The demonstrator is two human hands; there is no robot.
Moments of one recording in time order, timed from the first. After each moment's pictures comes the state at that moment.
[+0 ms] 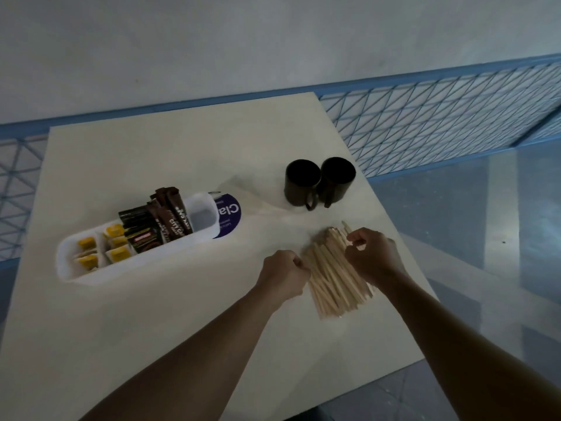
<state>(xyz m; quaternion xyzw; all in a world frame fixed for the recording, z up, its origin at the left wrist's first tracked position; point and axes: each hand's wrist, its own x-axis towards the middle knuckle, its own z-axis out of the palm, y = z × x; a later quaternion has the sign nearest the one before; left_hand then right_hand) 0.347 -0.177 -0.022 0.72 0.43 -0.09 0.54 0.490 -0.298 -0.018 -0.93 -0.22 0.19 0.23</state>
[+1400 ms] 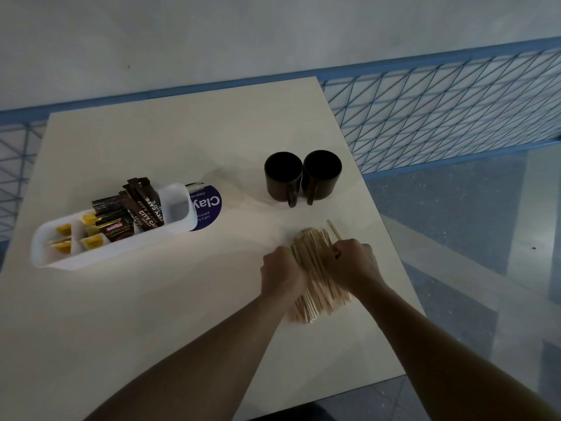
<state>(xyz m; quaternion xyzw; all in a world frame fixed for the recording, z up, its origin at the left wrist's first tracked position) 0.414 -0.228 -0.041 0.74 0.56 -0.06 0.38 0.522 -0.306 -0.050 -0.91 -0.26 0.28 0.16</state>
